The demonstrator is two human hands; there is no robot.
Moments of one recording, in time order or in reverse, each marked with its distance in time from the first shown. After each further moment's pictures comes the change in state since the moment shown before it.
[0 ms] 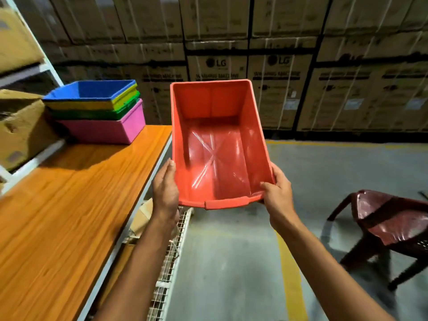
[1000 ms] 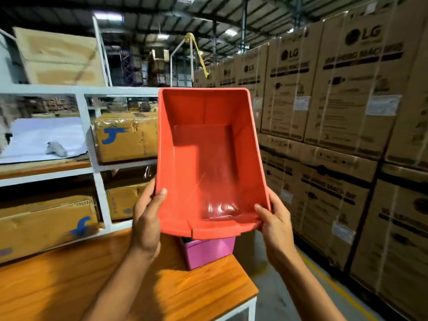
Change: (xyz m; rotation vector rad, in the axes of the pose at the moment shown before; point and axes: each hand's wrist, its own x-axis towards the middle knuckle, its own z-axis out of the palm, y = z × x) left_hand 0.400 0.120 0.041 0.113 0.755 0.721; right_hand 0.474 -0.115 0.398 0.291 -1.096 -0.179
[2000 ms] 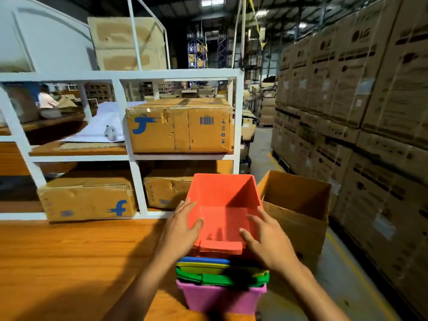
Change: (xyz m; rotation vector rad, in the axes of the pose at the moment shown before) left_hand 0.105 -0.160 0.039 1.255 0.079 -0.176; right_hand 0.219 0.149 -0.004 -1.115 -0.799 -0.117
